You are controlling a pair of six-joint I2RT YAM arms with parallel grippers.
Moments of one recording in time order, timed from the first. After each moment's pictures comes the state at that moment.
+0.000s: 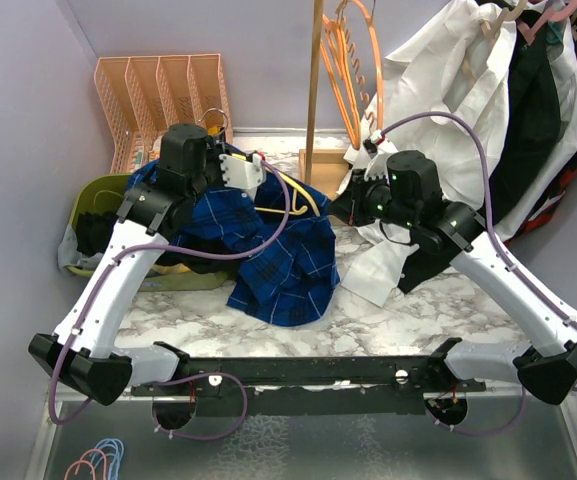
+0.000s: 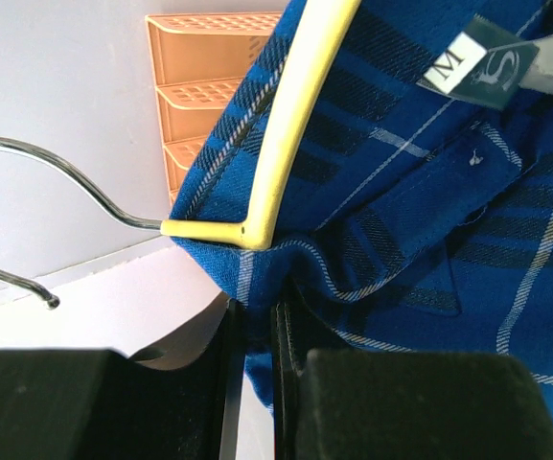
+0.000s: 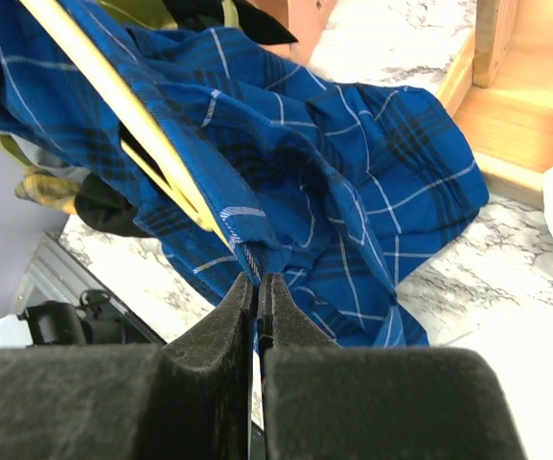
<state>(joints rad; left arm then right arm) -0.40 1.26 1.52 -0.75 -0.21 1.28 0.67 1.21 1.31 -0.51 -0.09 0.47</state>
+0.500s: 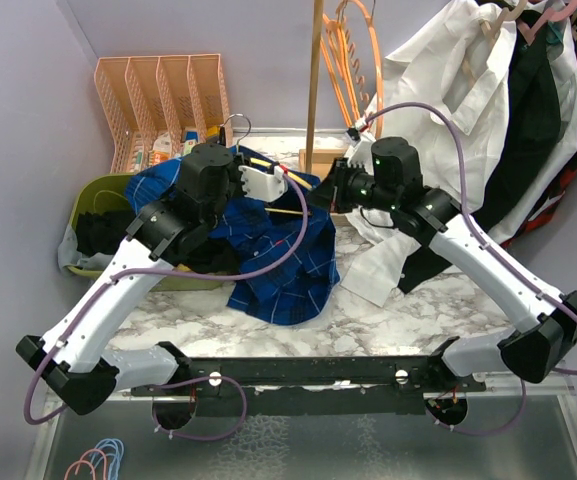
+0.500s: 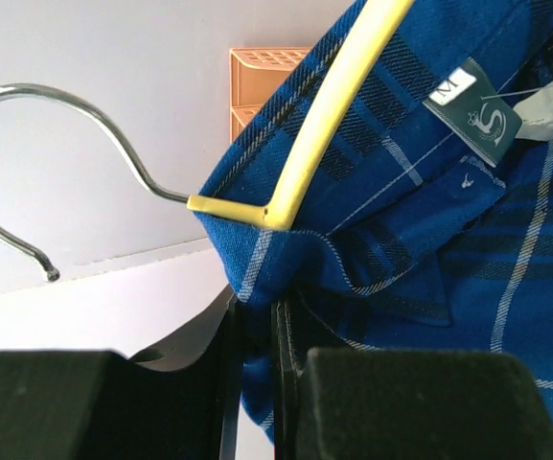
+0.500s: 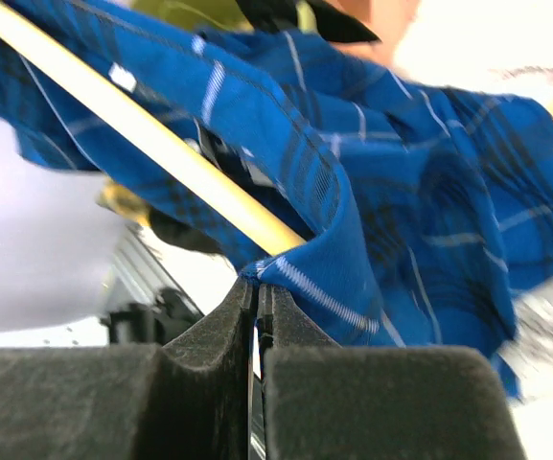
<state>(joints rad) -0.67 1.19 1.43 -0.60 -0.47 1.25 0.66 1.34 1.37 -0.46 -0.27 0.55</state>
